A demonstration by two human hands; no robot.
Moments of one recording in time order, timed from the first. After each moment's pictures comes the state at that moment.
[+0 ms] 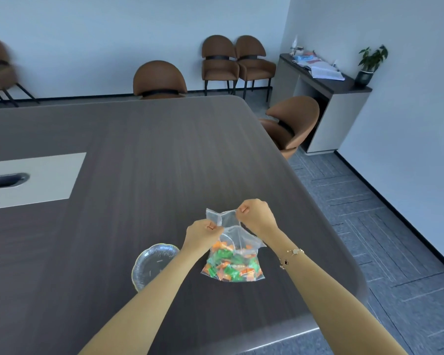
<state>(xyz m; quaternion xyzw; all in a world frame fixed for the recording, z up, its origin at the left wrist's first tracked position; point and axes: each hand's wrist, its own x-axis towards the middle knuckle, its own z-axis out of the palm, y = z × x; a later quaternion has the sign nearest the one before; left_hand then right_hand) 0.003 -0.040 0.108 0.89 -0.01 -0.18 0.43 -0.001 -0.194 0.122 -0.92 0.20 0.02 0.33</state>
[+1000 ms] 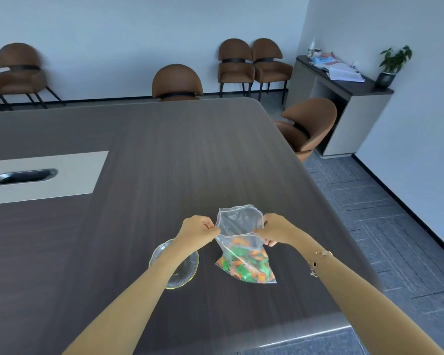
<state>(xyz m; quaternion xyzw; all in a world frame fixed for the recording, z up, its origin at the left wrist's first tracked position) -0.003 0.010 0.134 0.90 -0.06 -0.18 0.39 -0.023 -0.210 0.117 -0.91 0.13 0.22 0.32</state>
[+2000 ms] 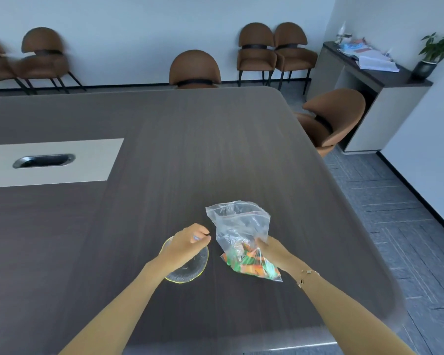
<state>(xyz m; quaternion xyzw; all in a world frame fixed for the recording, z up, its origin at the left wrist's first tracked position) -0.004 0.067 0.083 0.88 -0.04 -0.23 0.41 -0.026 -0.183 0.032 -0.86 0.15 0.22 0.43</state>
